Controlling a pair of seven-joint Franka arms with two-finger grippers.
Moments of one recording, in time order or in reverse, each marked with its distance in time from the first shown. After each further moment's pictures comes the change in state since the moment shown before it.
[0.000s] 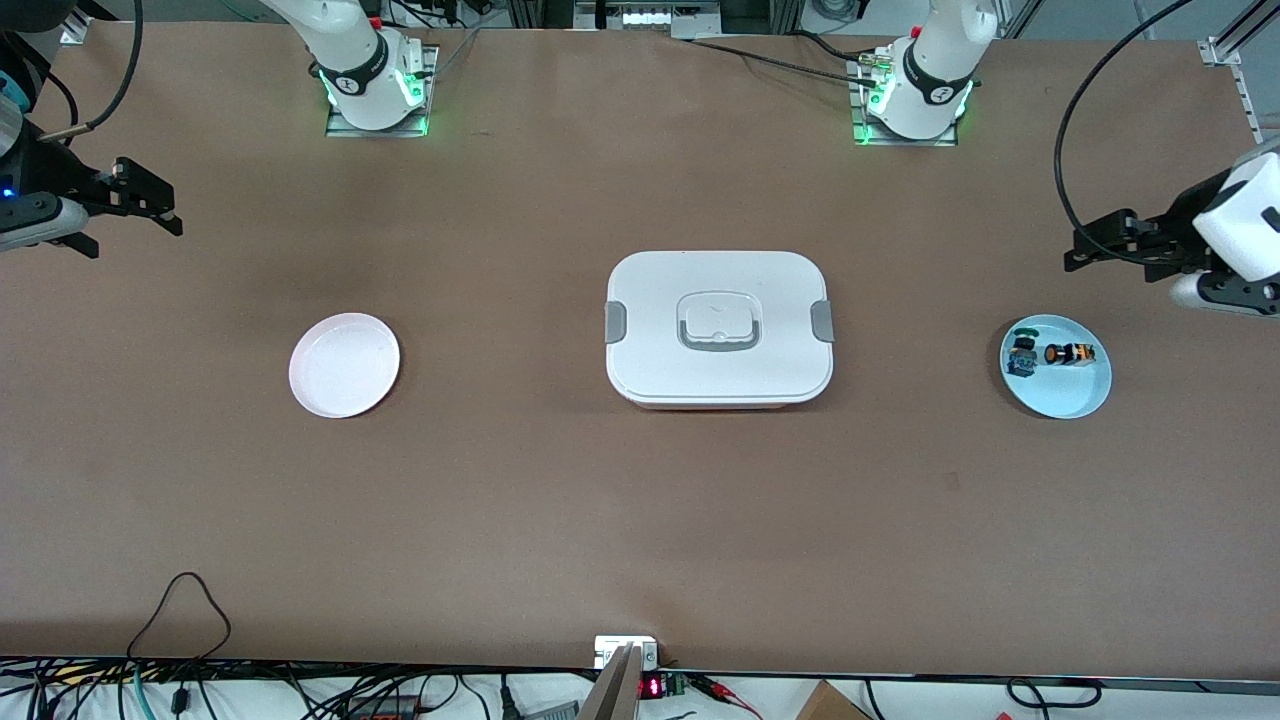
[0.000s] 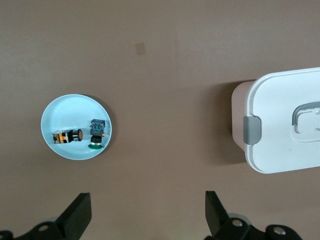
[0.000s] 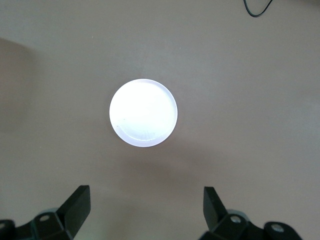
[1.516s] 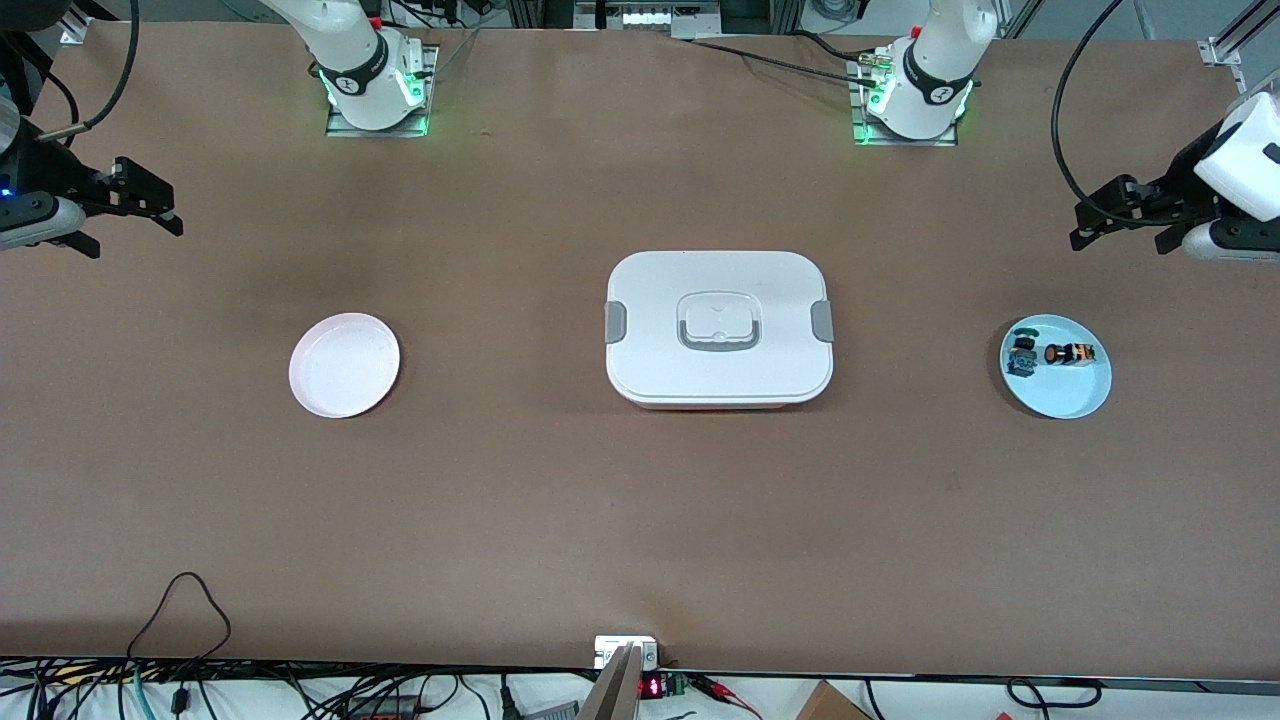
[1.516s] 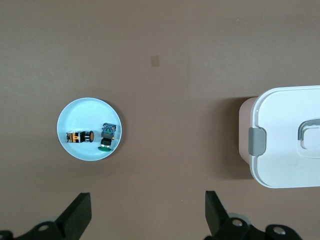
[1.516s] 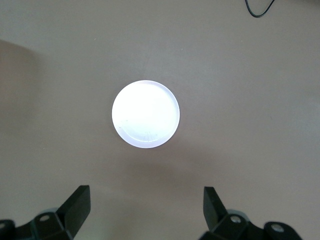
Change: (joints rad) left arm 0.018 -0.147 -0.056 -0.137 0.043 0.084 -0.109; right arm 0.000 0.000 -0.004 0.001 0.015 0.000 0.000
